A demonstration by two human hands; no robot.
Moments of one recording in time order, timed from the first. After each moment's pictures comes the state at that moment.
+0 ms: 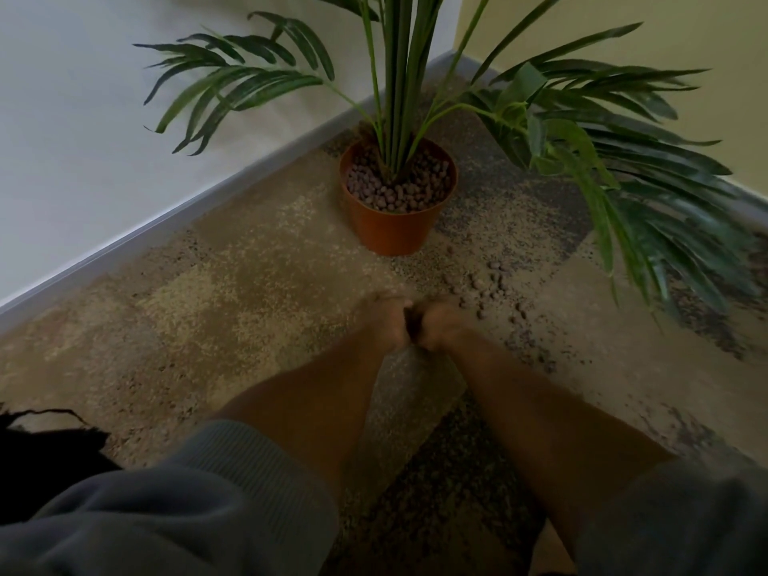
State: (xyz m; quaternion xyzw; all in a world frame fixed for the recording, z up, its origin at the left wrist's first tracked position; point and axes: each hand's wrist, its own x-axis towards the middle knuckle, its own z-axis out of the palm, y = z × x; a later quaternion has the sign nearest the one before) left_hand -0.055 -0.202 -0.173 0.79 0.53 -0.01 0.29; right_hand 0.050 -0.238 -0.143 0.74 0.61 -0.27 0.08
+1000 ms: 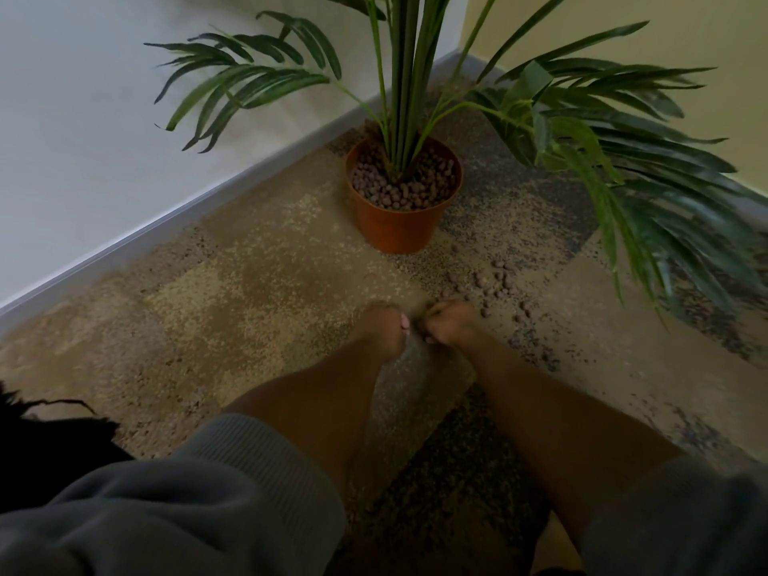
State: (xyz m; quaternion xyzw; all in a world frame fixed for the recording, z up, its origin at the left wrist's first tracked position) left_hand -0.074 -0.216 -0.180 0.77 0.55 0.02 0.33; right_hand 0.063 -0.240 -0.157 0.79 0.47 -0.40 -0.08
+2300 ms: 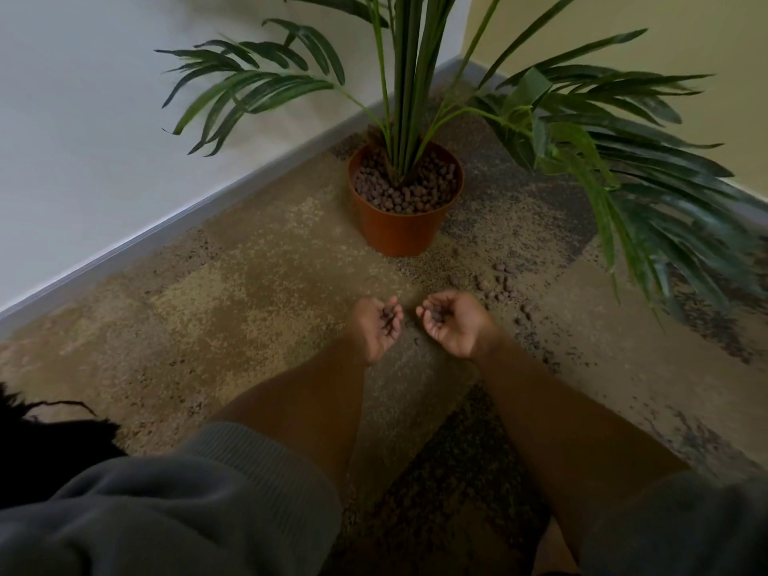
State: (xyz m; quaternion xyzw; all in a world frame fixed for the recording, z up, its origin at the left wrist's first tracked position) left_hand -0.077 -0.208 -0.161 0.07 0.56 0.29 0.77; right_hand 0.067 -0.237 -0.152 0.53 -0.05 -0.69 -0.49
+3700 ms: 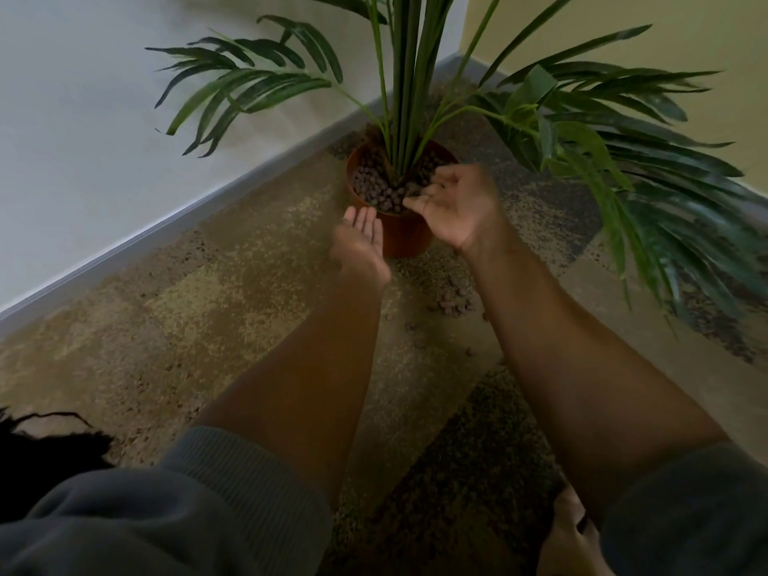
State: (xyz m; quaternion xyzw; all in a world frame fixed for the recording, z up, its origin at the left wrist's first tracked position) left_hand -0.059 -0.143 -0.085 0.01 0.41 0.59 0.70; right_hand 0.057 -0.148 -0.023 0.39 0.04 -0.67 -0.63
